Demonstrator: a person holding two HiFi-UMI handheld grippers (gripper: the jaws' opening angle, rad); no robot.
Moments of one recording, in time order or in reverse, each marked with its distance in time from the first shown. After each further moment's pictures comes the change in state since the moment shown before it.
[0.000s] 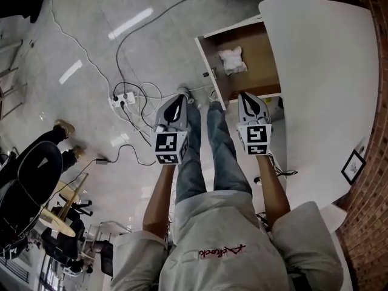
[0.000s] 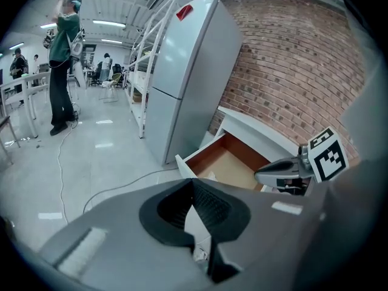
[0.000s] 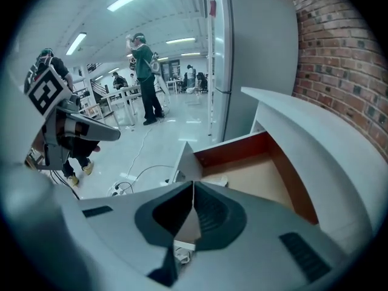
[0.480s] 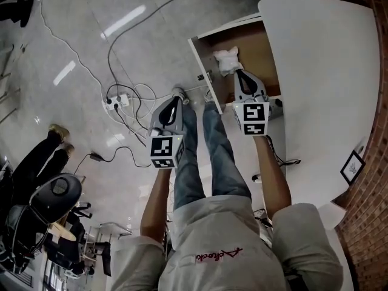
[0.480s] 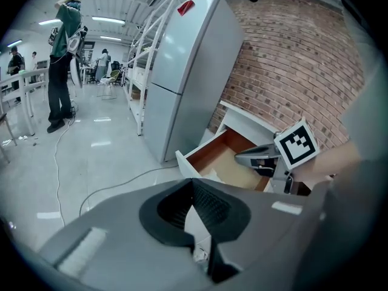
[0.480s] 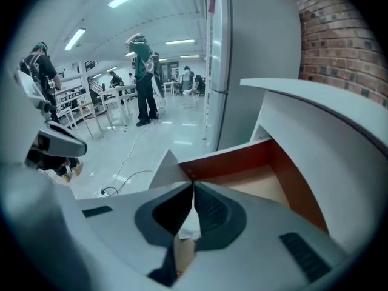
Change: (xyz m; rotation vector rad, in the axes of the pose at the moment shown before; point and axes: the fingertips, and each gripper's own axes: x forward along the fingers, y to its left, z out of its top) left arm 0.023 0.008 -0.011 -0.004 0.016 -0.015; right arm 0.068 -0.039 0.031 -0.013 -0.031 -0.046
